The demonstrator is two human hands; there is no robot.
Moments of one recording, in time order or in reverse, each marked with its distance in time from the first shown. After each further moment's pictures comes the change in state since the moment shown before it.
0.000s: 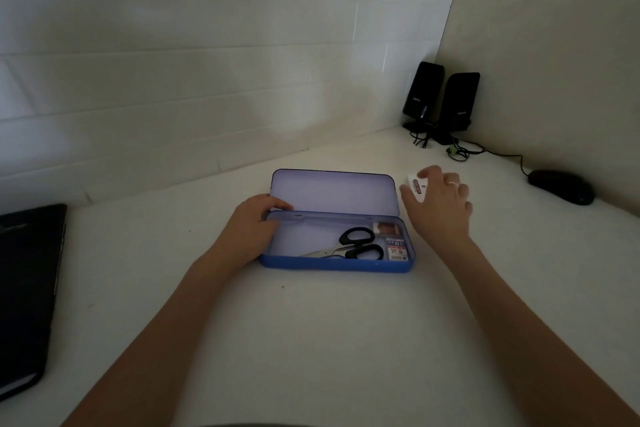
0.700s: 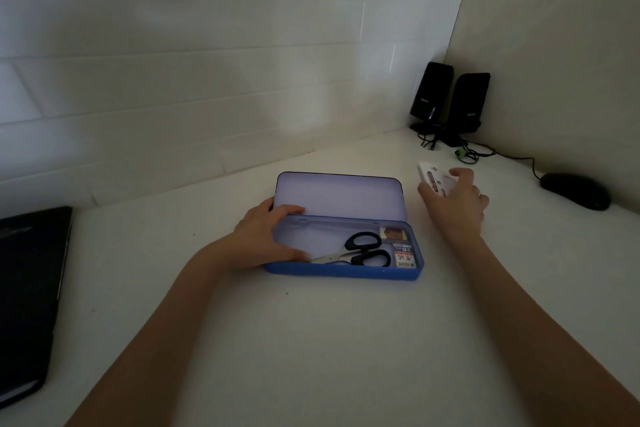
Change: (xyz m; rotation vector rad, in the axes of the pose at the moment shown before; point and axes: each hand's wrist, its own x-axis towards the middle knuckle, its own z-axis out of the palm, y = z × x) left_hand 0.008 -0.016 -0.006 0.224 -0.355 -0.028; right_hand 0.027 0.020 0.015 0.290 -0.008 0.262
